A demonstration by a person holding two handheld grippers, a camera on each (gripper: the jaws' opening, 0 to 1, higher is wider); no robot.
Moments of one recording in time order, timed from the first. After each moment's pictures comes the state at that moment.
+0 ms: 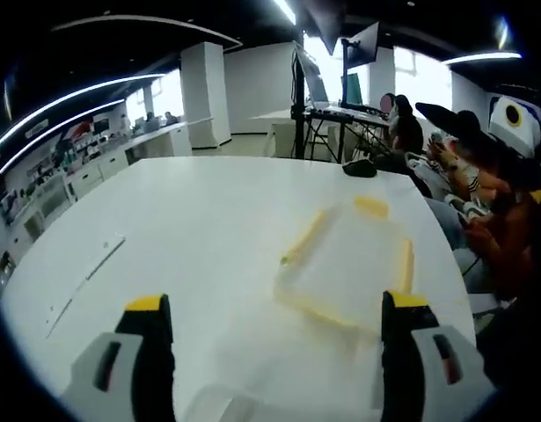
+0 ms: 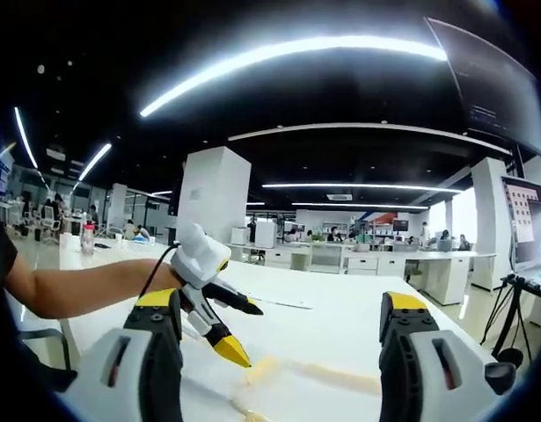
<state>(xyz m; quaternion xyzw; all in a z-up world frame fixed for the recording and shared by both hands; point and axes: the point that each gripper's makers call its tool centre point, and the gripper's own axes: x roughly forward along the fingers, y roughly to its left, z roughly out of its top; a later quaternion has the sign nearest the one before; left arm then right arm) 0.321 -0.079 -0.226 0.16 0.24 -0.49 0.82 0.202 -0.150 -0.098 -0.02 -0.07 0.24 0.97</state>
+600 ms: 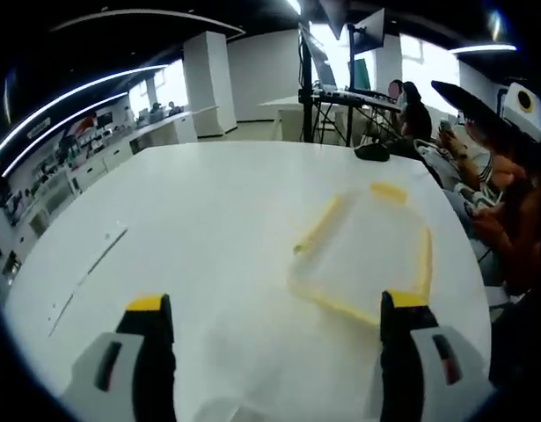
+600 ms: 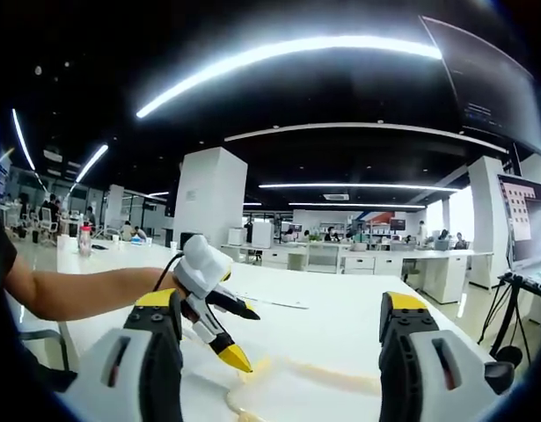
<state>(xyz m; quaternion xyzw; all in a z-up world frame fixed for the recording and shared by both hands) 0.336 -0.077 -0.244 0.18 0.26 -0.47 0.82 0.207 -0.159 -0.097 -0.02 -0.07 0.23 0.97</state>
